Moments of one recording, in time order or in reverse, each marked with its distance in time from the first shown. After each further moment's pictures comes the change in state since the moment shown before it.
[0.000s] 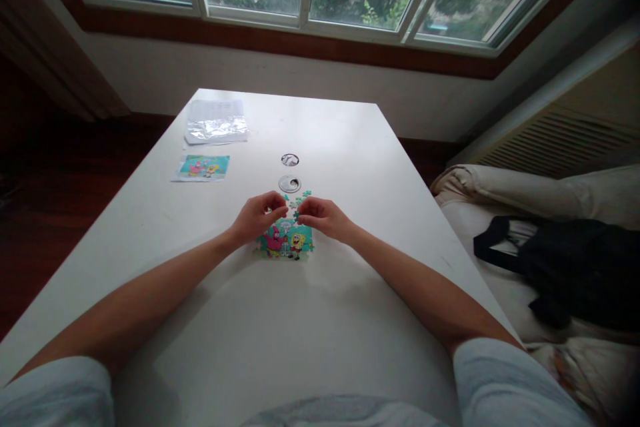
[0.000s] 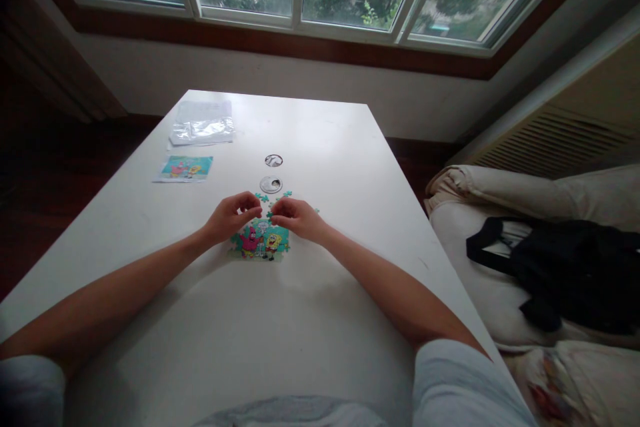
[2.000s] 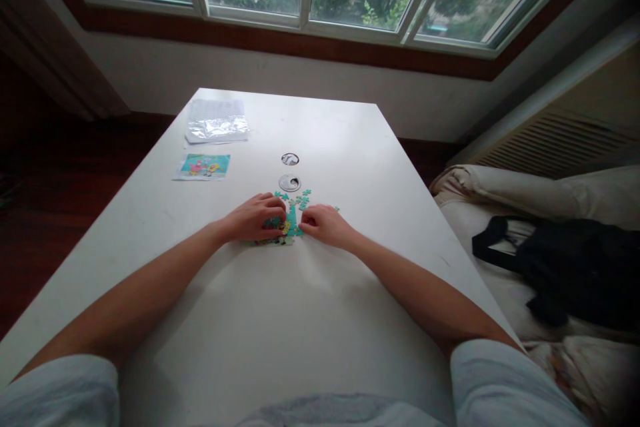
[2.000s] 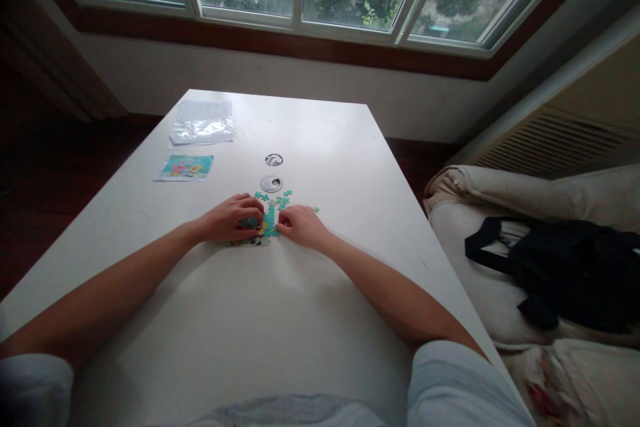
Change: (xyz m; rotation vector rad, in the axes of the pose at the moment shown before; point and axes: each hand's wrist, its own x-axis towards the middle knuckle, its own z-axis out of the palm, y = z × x) left_hand 0.006 -0.016 -0.027 0.537 -0.405 0.503; right_hand -0.009 -0.006 0.007 -0.894 -0.003 -0.012
